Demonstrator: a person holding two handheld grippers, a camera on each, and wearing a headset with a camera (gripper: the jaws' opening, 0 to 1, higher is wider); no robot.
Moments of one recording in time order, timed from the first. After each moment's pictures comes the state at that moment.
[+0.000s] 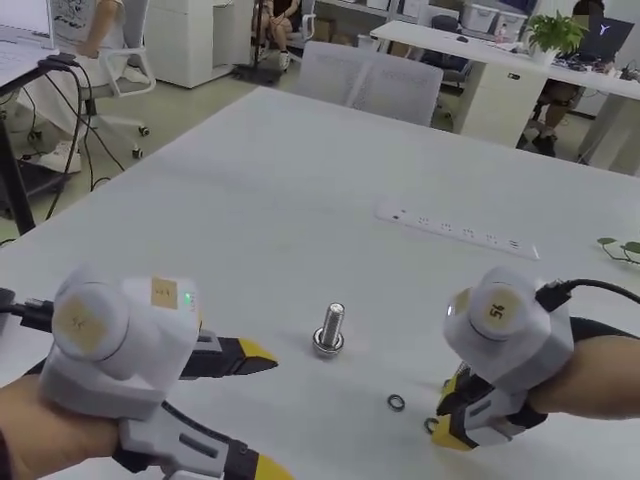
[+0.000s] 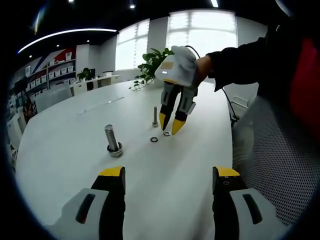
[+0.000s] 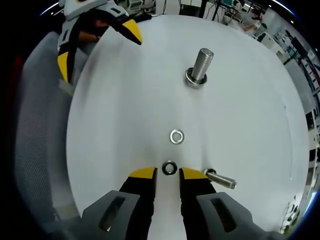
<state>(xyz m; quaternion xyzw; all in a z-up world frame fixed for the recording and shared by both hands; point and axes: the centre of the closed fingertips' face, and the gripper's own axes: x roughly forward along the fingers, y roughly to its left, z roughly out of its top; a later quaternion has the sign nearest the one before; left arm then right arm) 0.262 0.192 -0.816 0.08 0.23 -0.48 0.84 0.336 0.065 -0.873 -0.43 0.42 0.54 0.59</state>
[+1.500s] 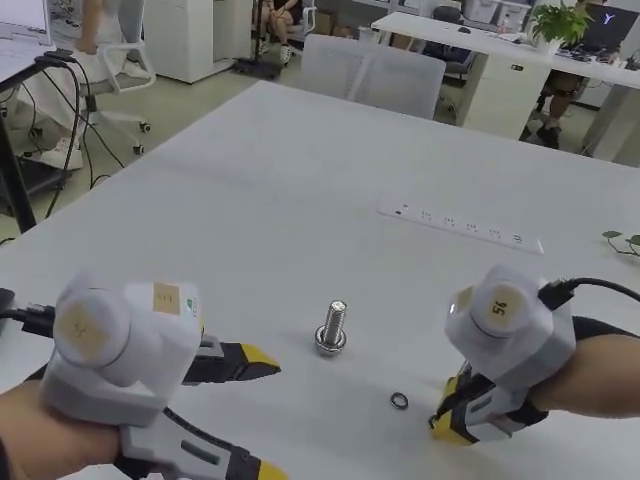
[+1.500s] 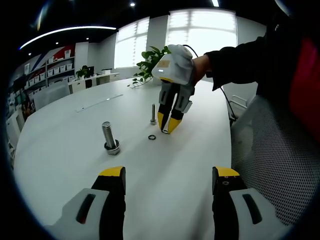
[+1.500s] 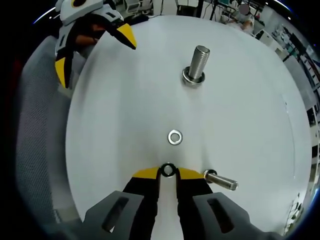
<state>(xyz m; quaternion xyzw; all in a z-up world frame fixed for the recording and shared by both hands) 0.258 0.190 -0.820 0.08 0.24 -0.48 0.84 0.336 0.066 -0.877 -0.41 0.42 0.54 0.60</state>
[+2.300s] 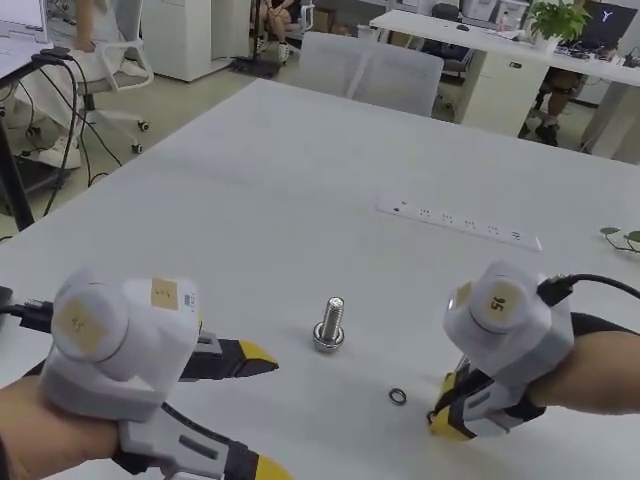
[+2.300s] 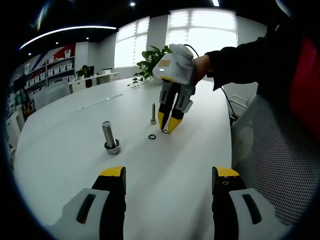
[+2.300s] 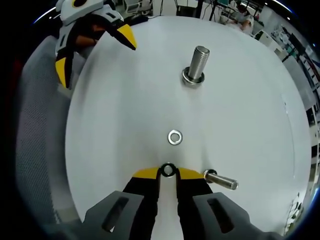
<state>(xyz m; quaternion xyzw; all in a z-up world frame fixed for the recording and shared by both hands) 0.258 0.190 -0.821 0.08 0.24 -0.48 0.84 0.336 0.065 -0.877 -0.41 0.42 0.54 0.60</state>
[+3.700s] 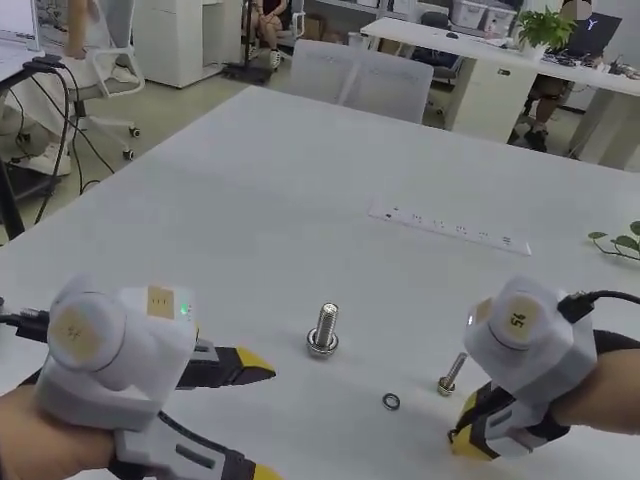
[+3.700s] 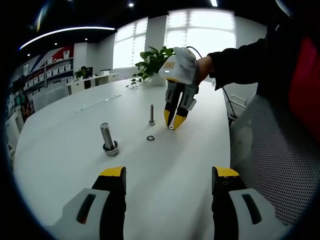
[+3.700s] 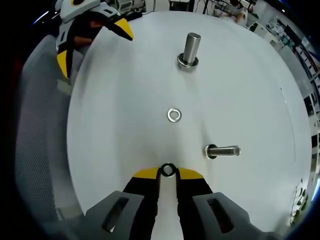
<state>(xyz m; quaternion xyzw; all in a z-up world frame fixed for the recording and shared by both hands) 0.259 0.186 -0.818 0.08 0.23 -0.49 0.84 0.332 0.035 -0.874 -0.41 0.45 0.52 0.61</state>
